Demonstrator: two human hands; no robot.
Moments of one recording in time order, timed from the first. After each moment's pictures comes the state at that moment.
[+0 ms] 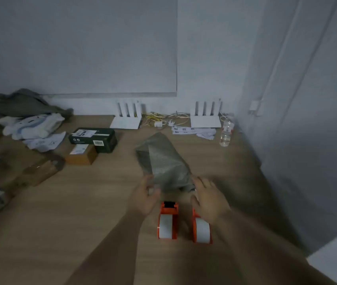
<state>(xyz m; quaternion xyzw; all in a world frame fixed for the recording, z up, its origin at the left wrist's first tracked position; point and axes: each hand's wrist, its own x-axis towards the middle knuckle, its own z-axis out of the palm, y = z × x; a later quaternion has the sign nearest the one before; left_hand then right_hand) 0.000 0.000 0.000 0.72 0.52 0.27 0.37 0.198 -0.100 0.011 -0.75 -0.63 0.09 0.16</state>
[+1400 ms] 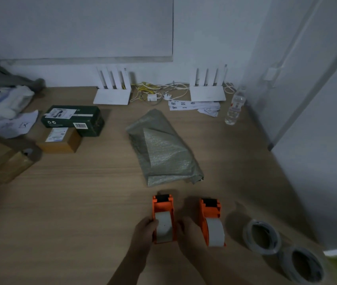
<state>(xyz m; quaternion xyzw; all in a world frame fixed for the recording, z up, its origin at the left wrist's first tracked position) -0.017 0.009 -0.123 0.41 0.58 0.24 0.66 0.114 -0.054 -0.129 -0.81 -0.38 0.37 0.26</state>
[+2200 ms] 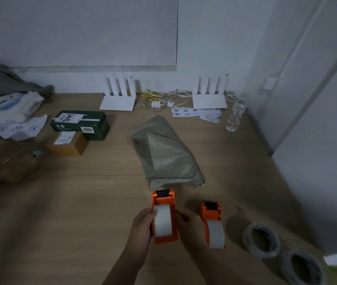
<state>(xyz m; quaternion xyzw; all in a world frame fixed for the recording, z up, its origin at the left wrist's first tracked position) -0.022 0.012 -0.084 0.35 0.49 0.34 0.73 0.107 -0.045 -0.097 -0.74 -0.29 0.40 0.45</state>
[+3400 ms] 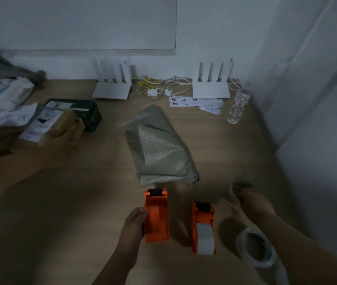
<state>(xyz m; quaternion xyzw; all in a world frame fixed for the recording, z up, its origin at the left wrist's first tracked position) 0.016 0.015 -0.090 0.38 0.54 0.31 0.69 0.361 -0.060 -0.117 -0.85 -0.50 0.17 -0.01</state>
